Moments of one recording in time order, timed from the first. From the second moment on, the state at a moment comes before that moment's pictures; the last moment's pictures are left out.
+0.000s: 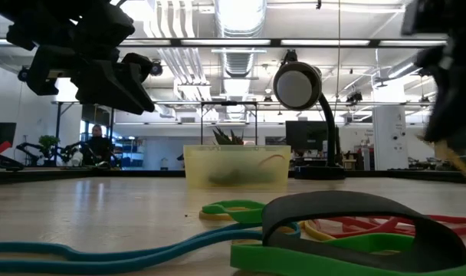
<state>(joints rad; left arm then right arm) -0.16 1.07 0.50 -0.04 -0.14 0.30 0.74 1.66 0.99 -0.91 0.58 1.00</state>
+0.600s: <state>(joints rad) -0.16 1.07 0.50 -0.03 -0.14 0.30 0.65 1.67 1.19 -0.89 1.03 0.45</state>
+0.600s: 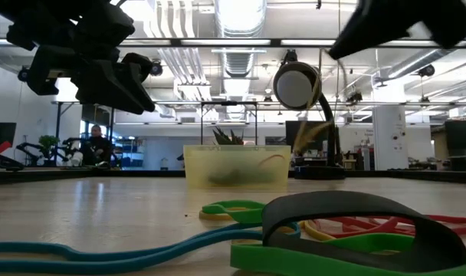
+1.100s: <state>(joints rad) -0.16 1.07 0.50 -0.03 -0.14 0.30 0.32 1.67 1.19 -0.60 1.02 -0.03</state>
